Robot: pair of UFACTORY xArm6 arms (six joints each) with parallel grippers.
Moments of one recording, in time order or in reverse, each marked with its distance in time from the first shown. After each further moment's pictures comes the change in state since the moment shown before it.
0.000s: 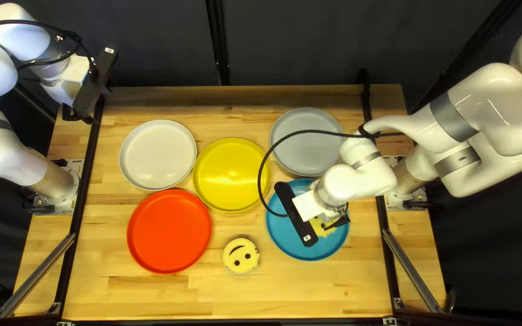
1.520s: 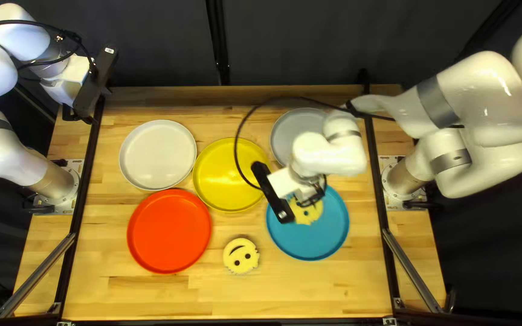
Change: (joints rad) left arm 0.000 0.000 0.000 0.000 0.000 0.000; right arm -0.201 0.273 -0.402 0.283 0.126 -0.378
